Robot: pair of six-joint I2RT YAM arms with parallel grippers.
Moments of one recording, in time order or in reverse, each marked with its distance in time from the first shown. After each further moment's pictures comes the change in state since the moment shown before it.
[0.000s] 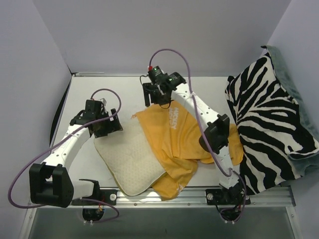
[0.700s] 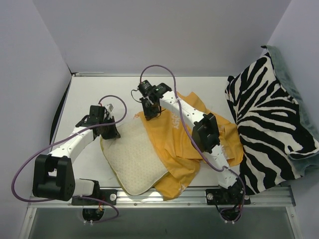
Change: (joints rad) left arm 0.002 0.086 -0.127 0.170 0.097 0.121; right arm 0.060 0.174 -0.046 0.030 -0.048 0.029
